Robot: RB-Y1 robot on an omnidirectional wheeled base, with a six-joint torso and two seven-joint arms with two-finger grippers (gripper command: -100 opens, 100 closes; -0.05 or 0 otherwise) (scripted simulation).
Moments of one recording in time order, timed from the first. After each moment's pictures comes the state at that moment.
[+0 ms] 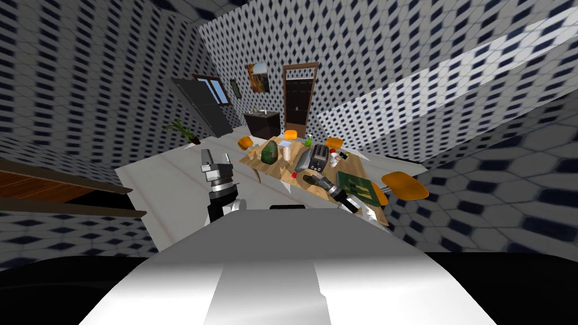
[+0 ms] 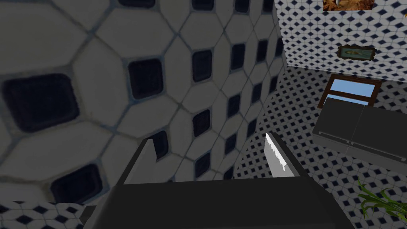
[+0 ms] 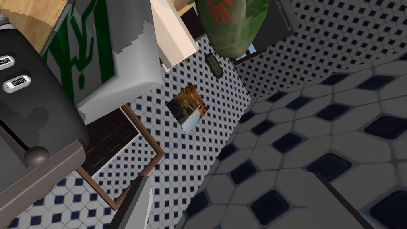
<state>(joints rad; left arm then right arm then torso) 0.54 -0.04 0.07 -2.23 0.08 -0.58 -0.03 0.28 -0.69 0.24 -1.54 0.32 -0.63 0.22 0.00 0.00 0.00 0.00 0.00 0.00</state>
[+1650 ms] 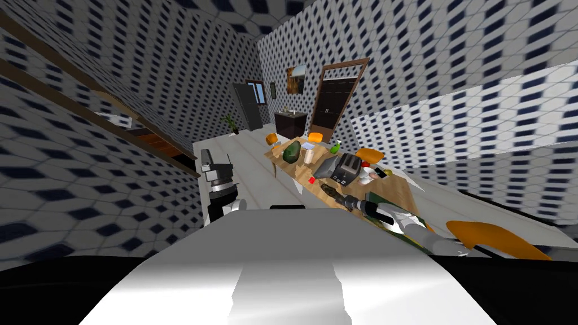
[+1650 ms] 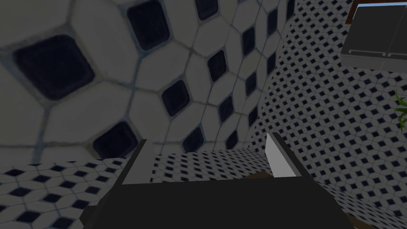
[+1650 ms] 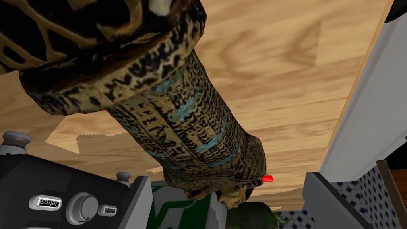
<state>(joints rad) 0.54 -0.04 0.07 -2.23 0.08 -0.58 -0.03 0.19 -1.06 0.49 -0.98 0.59 -0.64 0.32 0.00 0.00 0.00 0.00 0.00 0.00</state>
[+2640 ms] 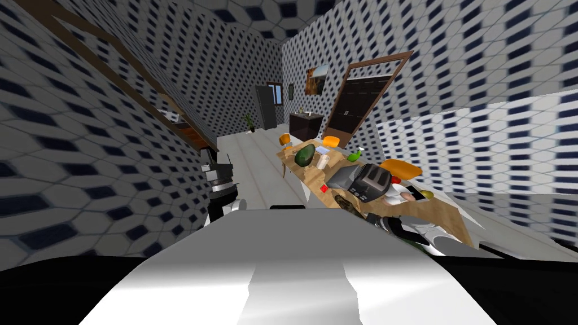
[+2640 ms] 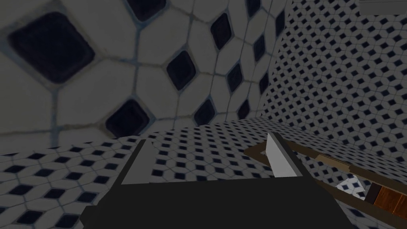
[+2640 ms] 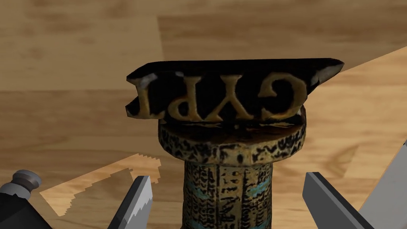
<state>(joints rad) 0.54 -0.04 0.07 -2.23 0.08 -0.58 -0.03 0.18 -1.15 0.70 -0.71 0.74 -0.67 0.36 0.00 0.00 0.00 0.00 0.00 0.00</state>
